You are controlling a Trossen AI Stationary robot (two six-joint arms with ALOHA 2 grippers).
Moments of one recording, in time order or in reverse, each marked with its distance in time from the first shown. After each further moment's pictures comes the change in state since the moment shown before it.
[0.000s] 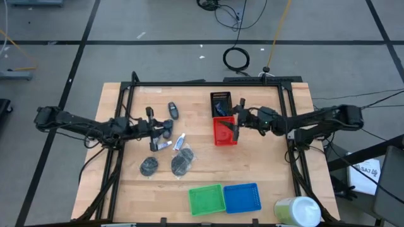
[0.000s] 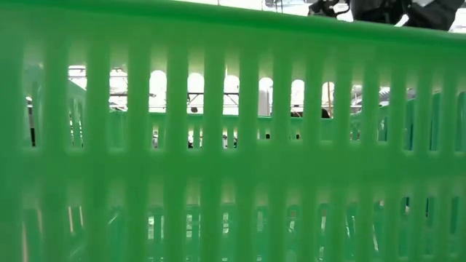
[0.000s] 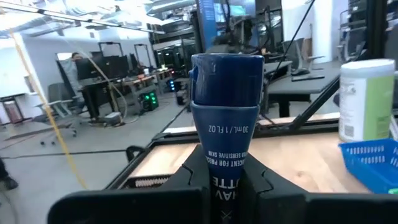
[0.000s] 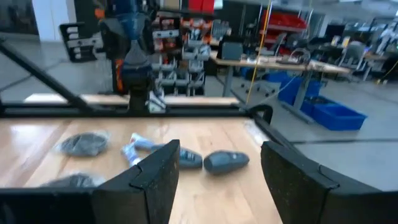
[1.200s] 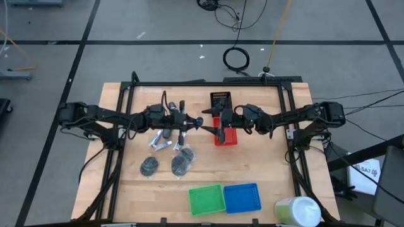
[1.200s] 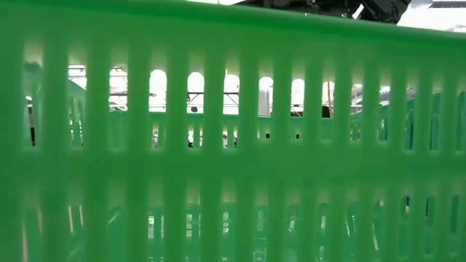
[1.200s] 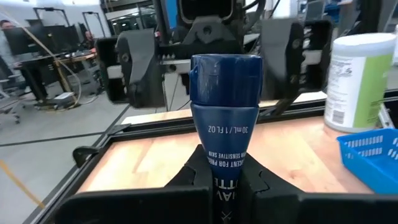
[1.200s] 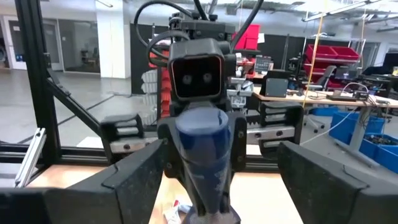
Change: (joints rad) left arm 0.228 0.597 0.398 0.048 0.379 -0.024; right arm 0.045 0.245 0.299 0.079 -0.161 0.036
